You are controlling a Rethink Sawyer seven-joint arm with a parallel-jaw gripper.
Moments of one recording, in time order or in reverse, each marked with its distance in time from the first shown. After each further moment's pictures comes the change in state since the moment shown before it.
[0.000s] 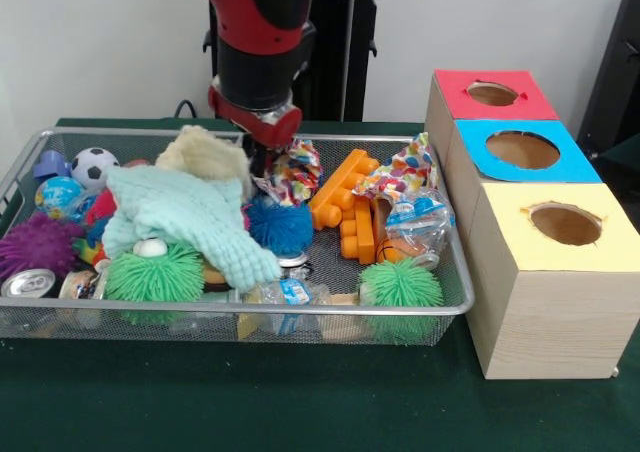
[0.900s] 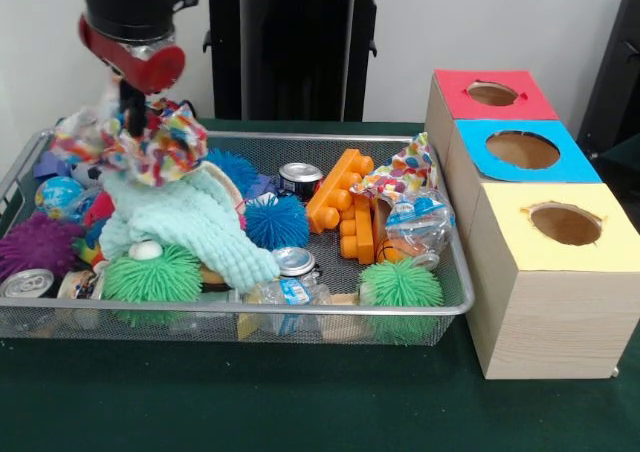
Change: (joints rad) arm -0.151 -0.143 0.035 -0.146 -0.141 0.189 -0.002
